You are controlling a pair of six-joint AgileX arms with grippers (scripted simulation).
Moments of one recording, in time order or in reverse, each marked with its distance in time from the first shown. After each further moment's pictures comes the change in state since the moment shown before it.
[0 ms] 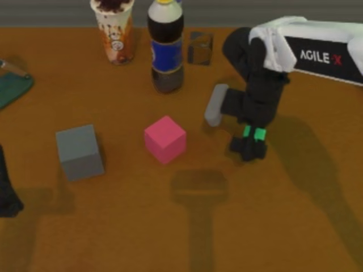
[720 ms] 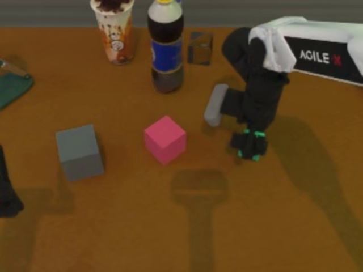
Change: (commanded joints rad) left arm 0.000 0.000 0.000 0.000 0.000 0.000; right arm 0.000 -0.040 -0.001 -0.026 -0.013 0.016
